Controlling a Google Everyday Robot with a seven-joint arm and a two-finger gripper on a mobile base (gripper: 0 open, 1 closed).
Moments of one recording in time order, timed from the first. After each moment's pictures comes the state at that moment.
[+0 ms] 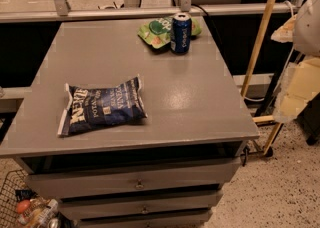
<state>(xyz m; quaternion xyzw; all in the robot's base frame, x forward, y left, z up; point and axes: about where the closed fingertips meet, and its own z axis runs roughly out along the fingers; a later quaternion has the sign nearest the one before) 0.438 -0.216 0.978 -0.60 0.78 -0.04 0.16</state>
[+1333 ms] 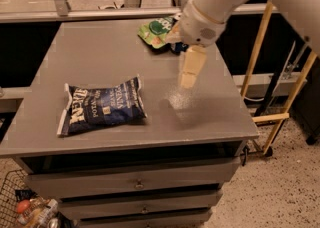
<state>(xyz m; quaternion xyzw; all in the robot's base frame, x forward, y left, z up) 0.565 -0.041 0.910 -0.74 0.63 0.11 0.19</state>
